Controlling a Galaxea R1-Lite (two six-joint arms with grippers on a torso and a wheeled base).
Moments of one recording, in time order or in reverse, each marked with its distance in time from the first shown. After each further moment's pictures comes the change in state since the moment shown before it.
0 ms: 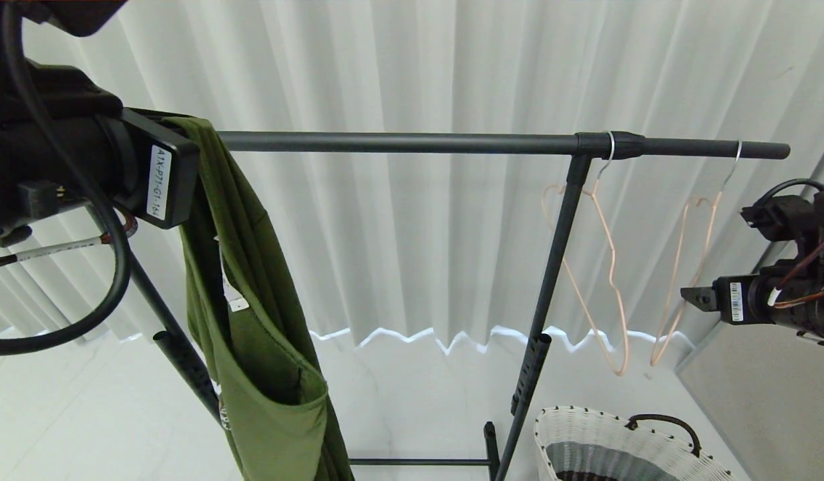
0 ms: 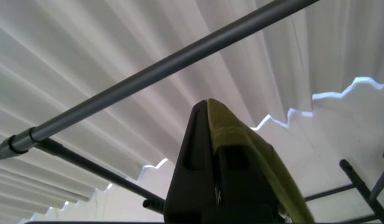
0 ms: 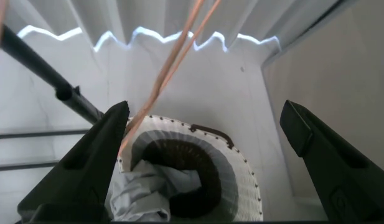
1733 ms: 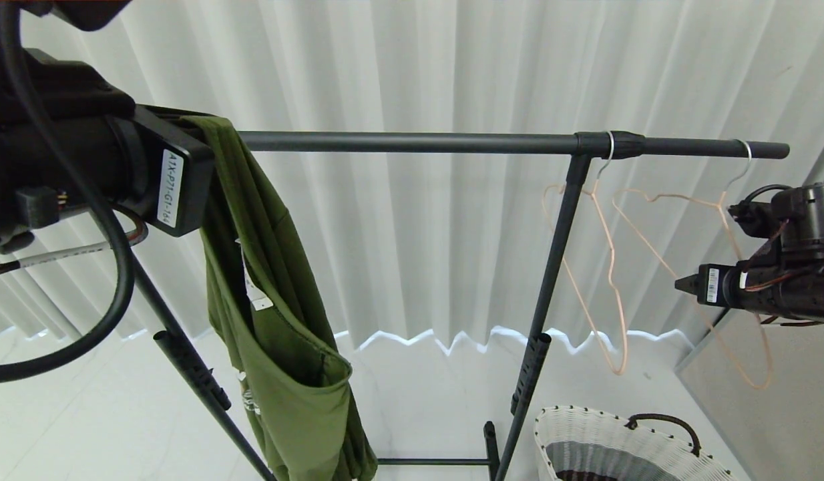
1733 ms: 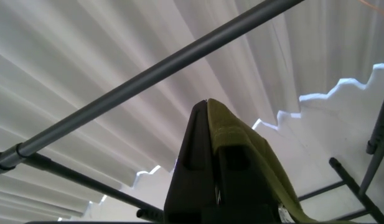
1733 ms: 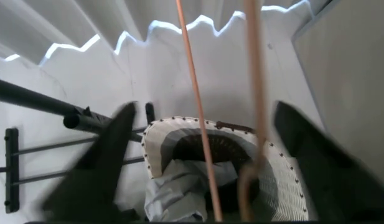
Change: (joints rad) left arm -0.070 0.002 -0.006 0.000 0.003 0.023; right arm -0.115 0.186 -0.110 -0.011 0.151 0.152
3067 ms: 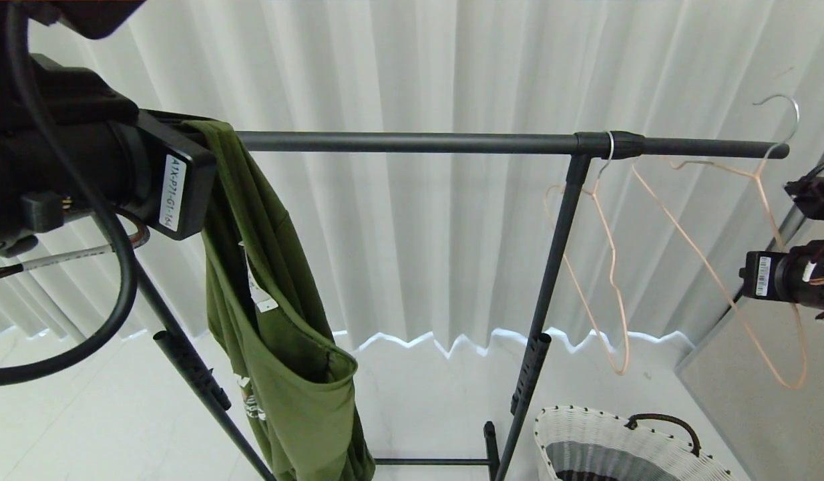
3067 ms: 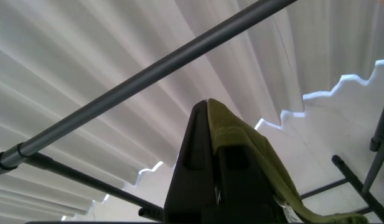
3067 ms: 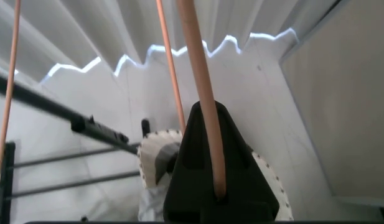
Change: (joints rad) left arm 0.004 0.000 0.007 0.000 0.001 0.001; right arm -0.008 -0.204 0.031 0.081 -0.011 -0.049
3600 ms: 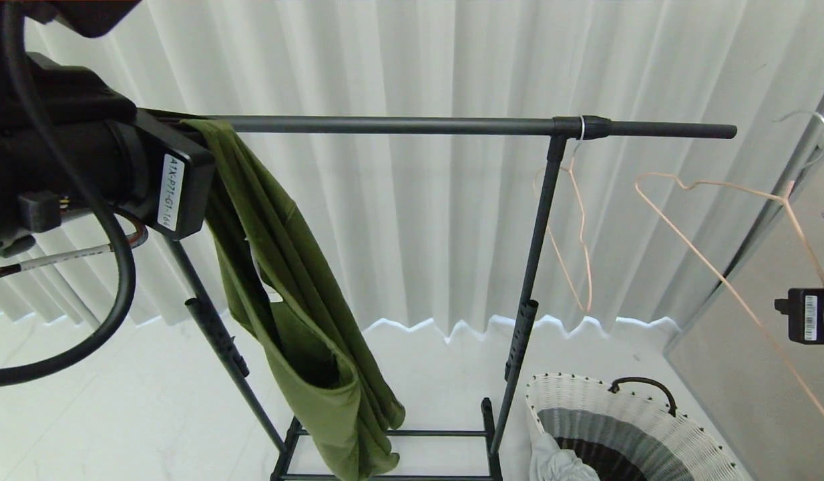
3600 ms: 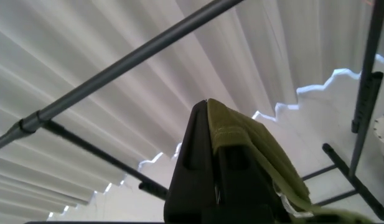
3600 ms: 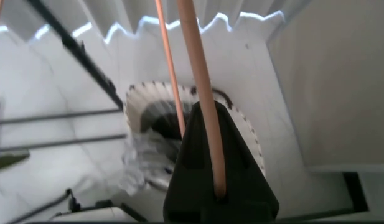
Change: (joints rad) left arm 0.002 -0.001 0.000 0.000 0.001 0.000; right arm 0.004 -0.177 0.123 0.081 -0.002 -0.084
